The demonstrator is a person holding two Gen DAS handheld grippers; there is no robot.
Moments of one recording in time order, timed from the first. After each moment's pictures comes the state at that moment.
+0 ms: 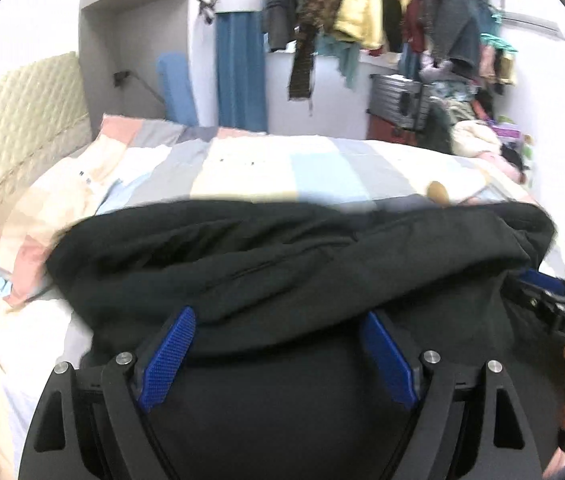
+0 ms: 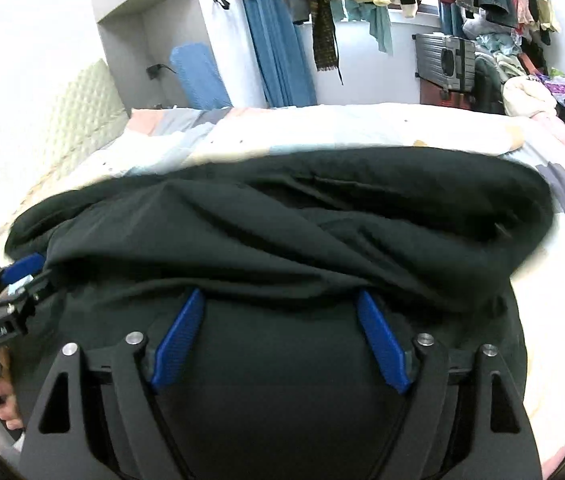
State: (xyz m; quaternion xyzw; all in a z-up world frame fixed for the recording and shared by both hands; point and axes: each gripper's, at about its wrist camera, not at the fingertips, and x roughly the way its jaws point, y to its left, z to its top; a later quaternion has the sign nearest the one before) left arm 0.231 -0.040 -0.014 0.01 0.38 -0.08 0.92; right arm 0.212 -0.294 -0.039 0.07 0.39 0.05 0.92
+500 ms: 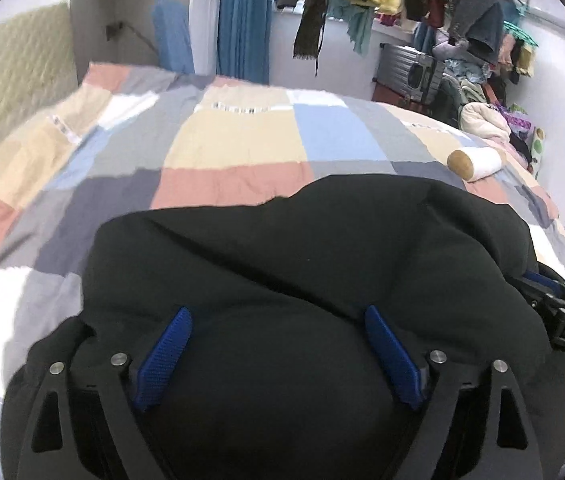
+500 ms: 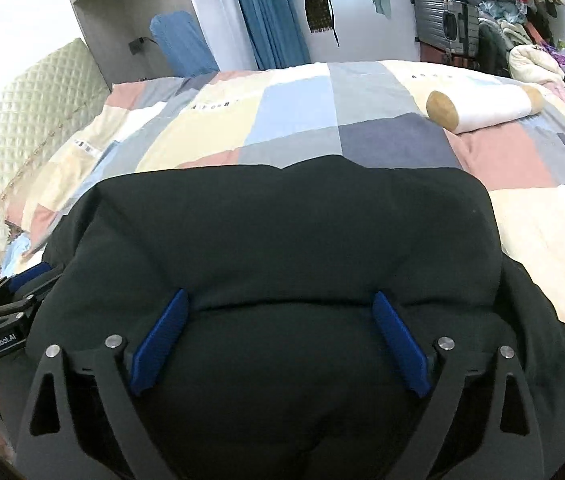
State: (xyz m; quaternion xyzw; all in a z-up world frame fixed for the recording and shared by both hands) left arm 0.276 -0.039 -0.092 -0.02 0.44 -0.10 0.89; right arm 0.254 -0.288 -0.094 0.09 0.43 0.05 0.89
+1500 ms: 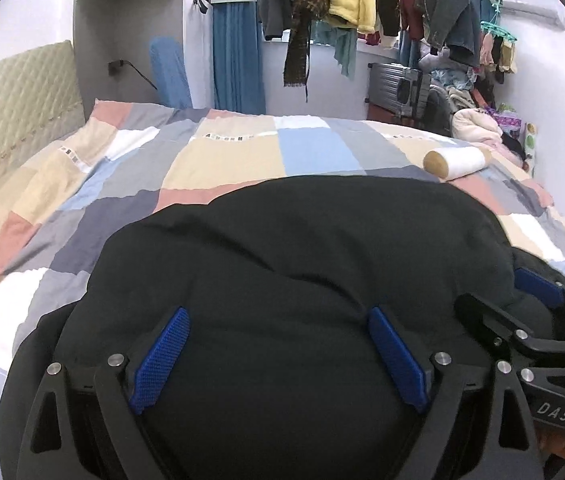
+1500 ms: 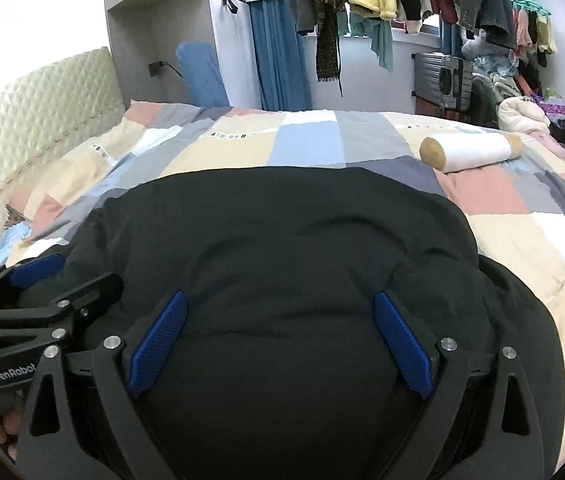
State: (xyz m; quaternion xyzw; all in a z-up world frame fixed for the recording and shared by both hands) left arm 0.201 -0.080 -0.080 0.02 0.38 -0.08 0.92; right arm 0.192 -0.241 -0.082 0.04 0.35 0.03 0.94
